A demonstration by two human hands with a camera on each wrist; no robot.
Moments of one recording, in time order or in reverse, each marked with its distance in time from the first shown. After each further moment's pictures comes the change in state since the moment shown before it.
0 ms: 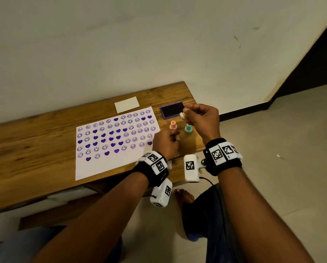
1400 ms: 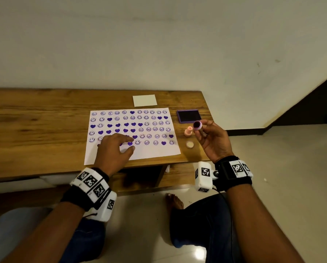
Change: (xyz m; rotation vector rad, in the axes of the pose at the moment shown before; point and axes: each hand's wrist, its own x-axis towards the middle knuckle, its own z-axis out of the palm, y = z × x) left_hand -0.056 -0.133 -0.137 0.158 0.268 0.053; right_hand -0.032 -0.009 0.015 0.491 -0.337 0.268
